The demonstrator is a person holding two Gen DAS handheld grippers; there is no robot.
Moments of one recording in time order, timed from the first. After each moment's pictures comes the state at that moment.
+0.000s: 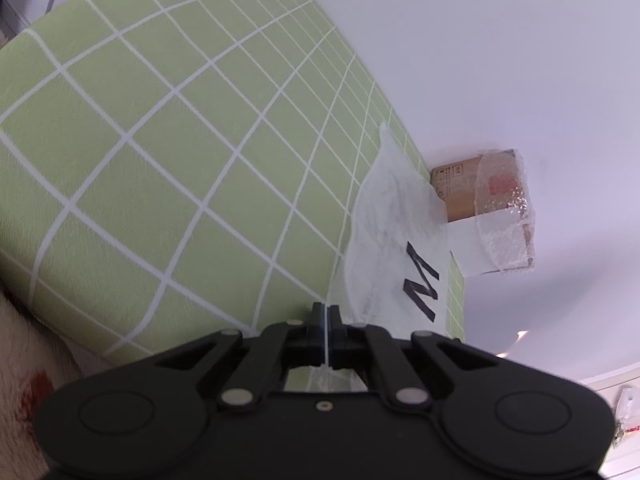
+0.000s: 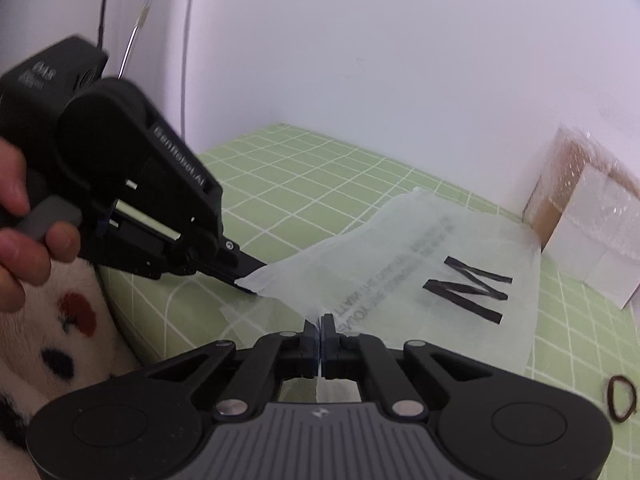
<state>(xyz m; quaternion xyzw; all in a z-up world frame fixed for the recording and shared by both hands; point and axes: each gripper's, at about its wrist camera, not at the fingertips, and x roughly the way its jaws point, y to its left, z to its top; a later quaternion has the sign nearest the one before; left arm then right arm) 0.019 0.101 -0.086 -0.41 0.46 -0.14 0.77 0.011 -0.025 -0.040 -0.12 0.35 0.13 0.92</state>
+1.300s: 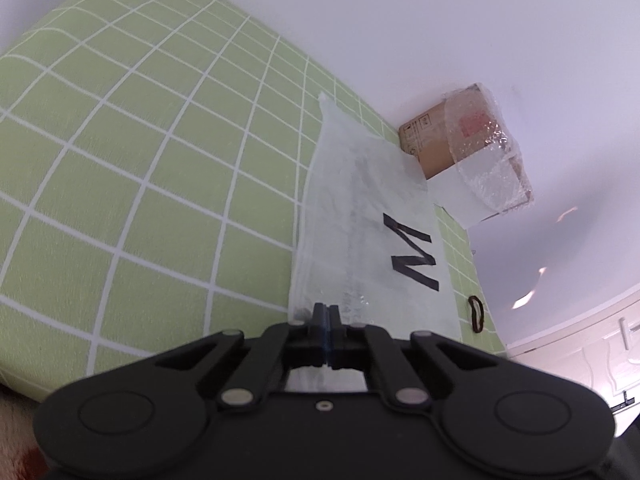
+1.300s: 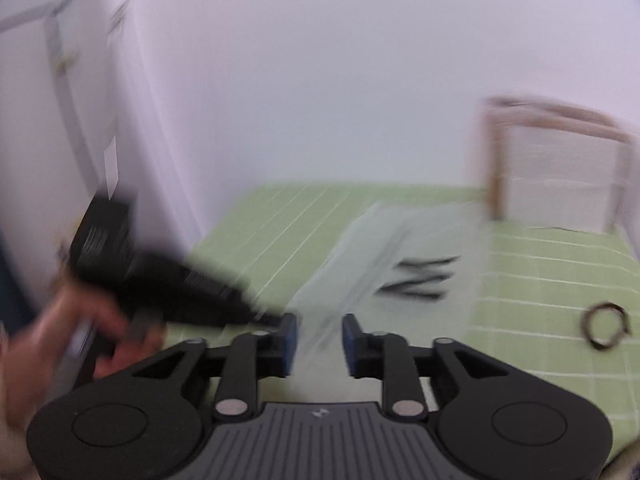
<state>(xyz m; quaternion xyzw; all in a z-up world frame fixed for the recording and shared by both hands) 0.036 0.069 -0.078 -0.30 0.46 -0.19 0.82 -0.019 -0.117 0.015 0.08 0.32 0.08 0.94</state>
